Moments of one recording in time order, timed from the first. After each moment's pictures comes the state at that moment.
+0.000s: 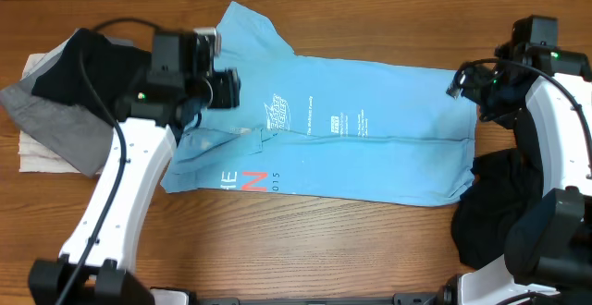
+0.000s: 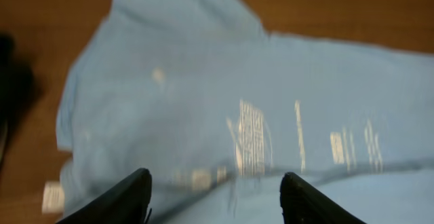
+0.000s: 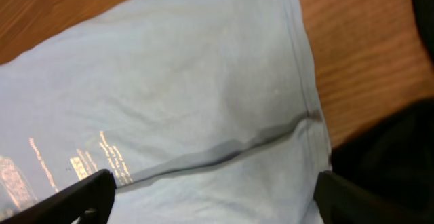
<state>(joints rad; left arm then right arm) -0.13 1.54 1.31 -0.65 0.14 -0.17 -0.20 1.76 1.52 -1.06 -0.15 0.32</state>
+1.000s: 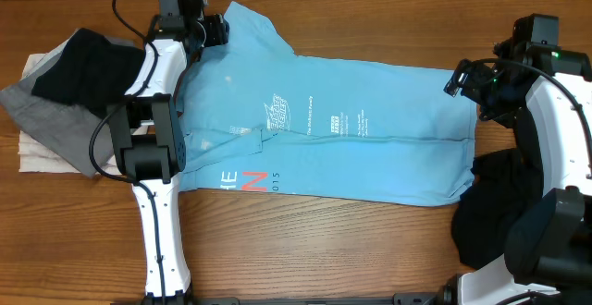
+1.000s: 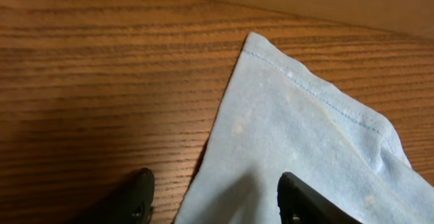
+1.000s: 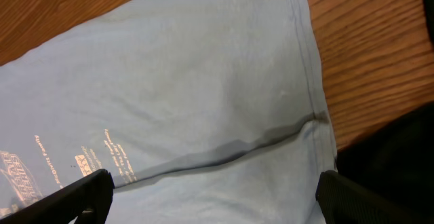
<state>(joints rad) 0.03 2.61 2.14 -0.33 0.30 -0.16 -0.20 1.75 1.52 -1.05 -0.17 0.31</state>
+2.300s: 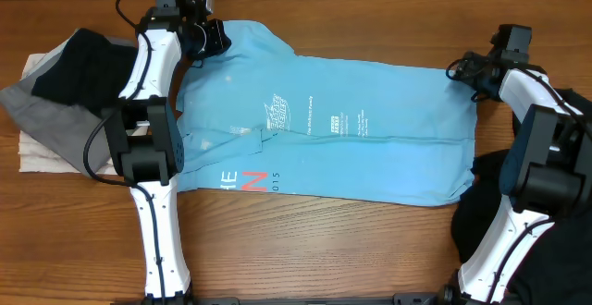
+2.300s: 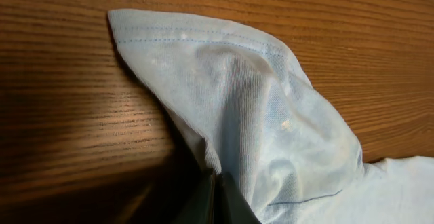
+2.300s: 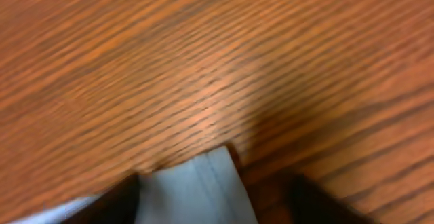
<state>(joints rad) 0.04 2.57 2.22 -0.70 0.50 -0.21 -0.26 2.20 1.52 -0.34 -0.01 0.28</state>
